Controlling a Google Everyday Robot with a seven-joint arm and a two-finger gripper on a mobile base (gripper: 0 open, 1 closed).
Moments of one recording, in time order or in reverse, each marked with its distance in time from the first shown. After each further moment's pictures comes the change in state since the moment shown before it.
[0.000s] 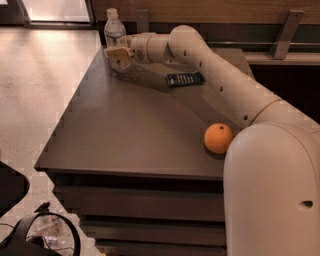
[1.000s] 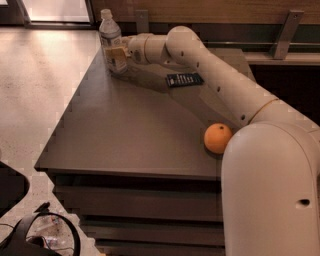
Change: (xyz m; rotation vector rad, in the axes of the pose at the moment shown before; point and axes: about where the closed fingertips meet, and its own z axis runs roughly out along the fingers) arm 0.001 0.006 0.007 -0.012 0.001 0.002
